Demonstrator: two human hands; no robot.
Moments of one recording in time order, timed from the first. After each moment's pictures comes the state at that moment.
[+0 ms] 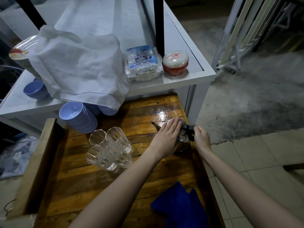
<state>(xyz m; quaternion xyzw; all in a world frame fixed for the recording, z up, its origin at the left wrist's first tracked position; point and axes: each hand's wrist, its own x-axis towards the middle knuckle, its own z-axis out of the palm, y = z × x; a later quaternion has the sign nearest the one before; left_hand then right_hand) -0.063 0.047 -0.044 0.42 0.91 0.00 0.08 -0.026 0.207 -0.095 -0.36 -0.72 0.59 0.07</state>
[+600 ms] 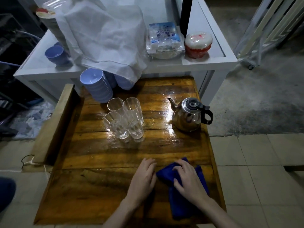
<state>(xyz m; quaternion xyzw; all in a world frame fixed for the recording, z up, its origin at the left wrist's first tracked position) 0.135 -0.110 -0.126 0.23 0.95 0.22 0.04 0.172 0.099 -0.152 0.05 -0.96 0.28 -0.09</state>
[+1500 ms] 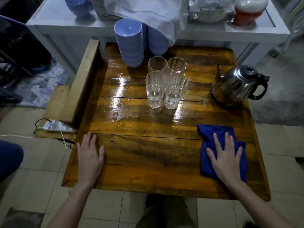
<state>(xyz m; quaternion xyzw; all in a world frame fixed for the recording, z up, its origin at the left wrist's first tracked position) 0.149 -0.396 -0.187 -0.07 0.98 0.17 -0.01 0.183 0.059 -0.198 -0.13 -0.98 0.12 -0.06</state>
